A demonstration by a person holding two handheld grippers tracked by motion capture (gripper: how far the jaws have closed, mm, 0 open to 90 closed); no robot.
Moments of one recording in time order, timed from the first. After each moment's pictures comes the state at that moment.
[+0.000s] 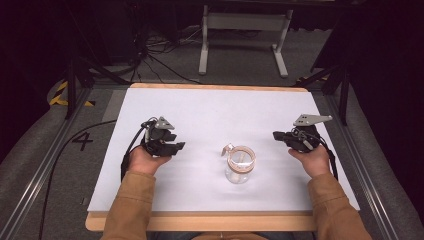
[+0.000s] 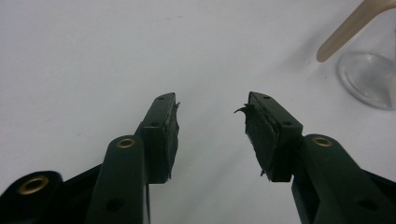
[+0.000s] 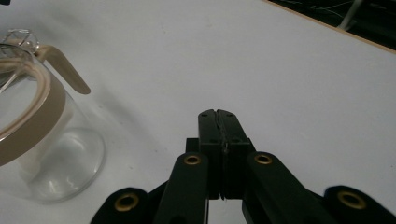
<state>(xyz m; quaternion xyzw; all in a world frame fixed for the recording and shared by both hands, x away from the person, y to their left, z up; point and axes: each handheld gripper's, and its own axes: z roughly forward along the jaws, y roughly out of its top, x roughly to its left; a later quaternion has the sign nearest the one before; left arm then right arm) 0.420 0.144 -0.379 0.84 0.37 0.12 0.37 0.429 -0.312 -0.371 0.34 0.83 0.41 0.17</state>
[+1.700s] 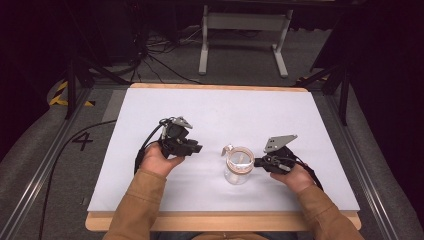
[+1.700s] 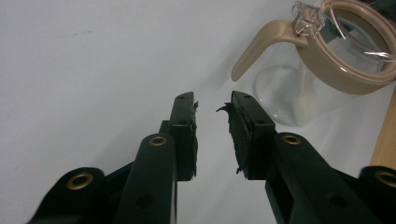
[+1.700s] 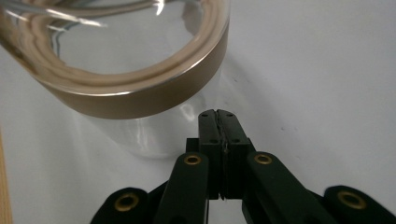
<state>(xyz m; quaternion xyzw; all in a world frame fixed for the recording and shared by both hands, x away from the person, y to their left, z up) 0.421 0.095 -0.367 0.87 0.32 0.03 0.37 0.390 -0.242 -0.402 0.23 0.90 0.35 0.10</state>
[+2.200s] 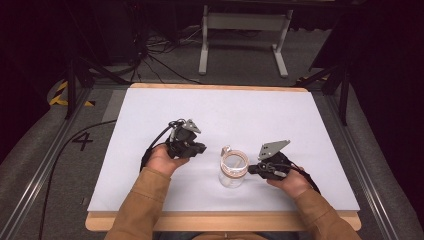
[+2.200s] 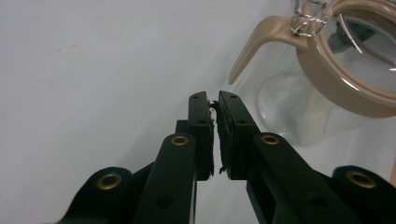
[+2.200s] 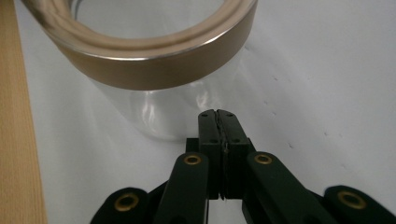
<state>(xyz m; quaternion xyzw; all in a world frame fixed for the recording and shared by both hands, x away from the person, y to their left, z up) 0.421 0.073 -0.376 0.89 0.27 0.05 0.36 0.377 -0.229 -0.406 0.20 0.92 0.33 0.08</state>
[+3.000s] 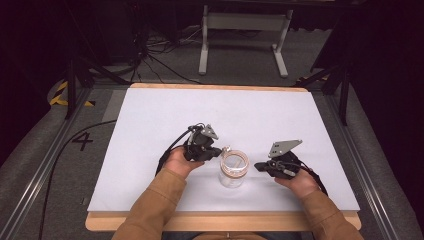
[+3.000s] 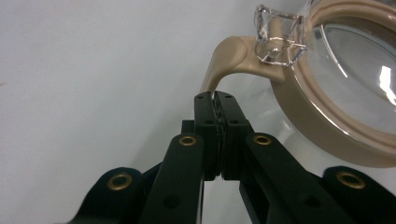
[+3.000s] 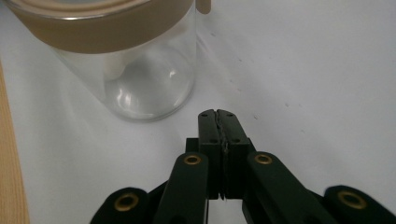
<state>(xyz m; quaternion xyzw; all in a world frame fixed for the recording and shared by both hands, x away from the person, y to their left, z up) 0.427 0.035 -0.394 0.90 0.22 0.04 0.37 0.377 -0.254 -0.406 0.23 0.90 0.34 0.10</state>
